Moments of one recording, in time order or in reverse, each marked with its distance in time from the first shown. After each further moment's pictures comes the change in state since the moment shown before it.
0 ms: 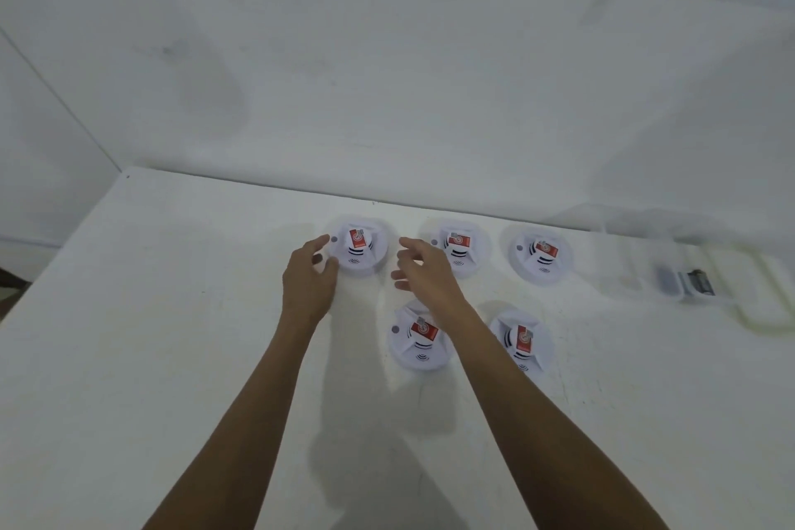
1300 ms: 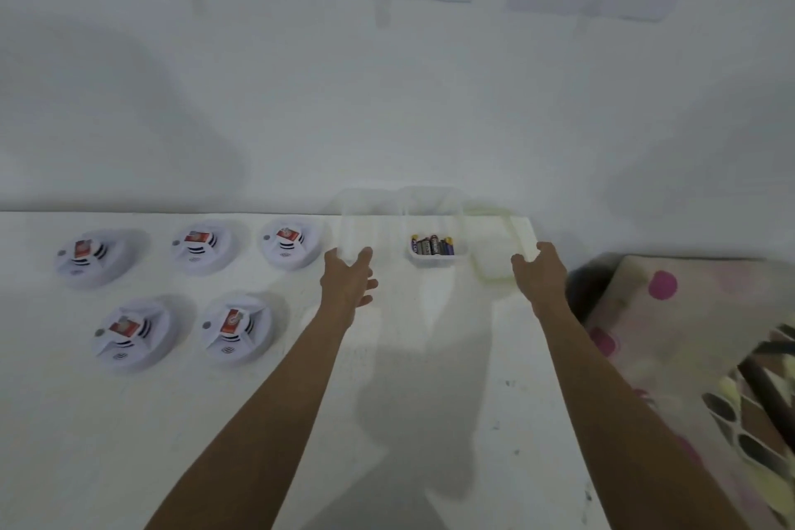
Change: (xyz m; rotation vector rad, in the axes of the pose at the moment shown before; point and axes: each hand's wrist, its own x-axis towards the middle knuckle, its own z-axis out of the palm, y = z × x) left_hand -0.171 0.180 0.364 -0.388 -0.260 -0.314; right_hand -0.054 0.151 -0.523 -0.341 0.712 0.139
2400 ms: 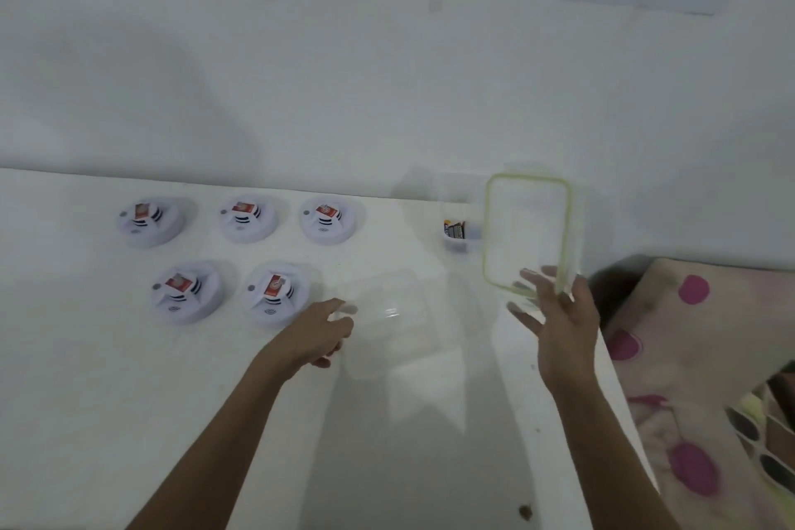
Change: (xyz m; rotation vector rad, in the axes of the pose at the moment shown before) left_hand -0.083 -0.029 -0.111 0.588 -0.289 -0.020; right_hand -0.146 0.001 -0.021 0.944 -0.139 -0.156
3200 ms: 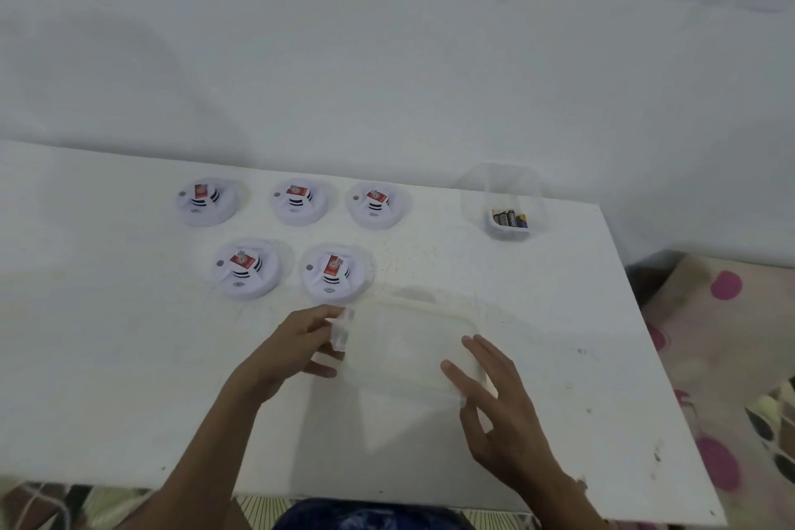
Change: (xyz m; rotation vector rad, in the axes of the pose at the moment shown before) left_hand -0.056 -0.073 -0.067 -0.247 -0.060 0.130; right_hand -0.144 0.069 0.035 -0.960 -0.606 -0.743
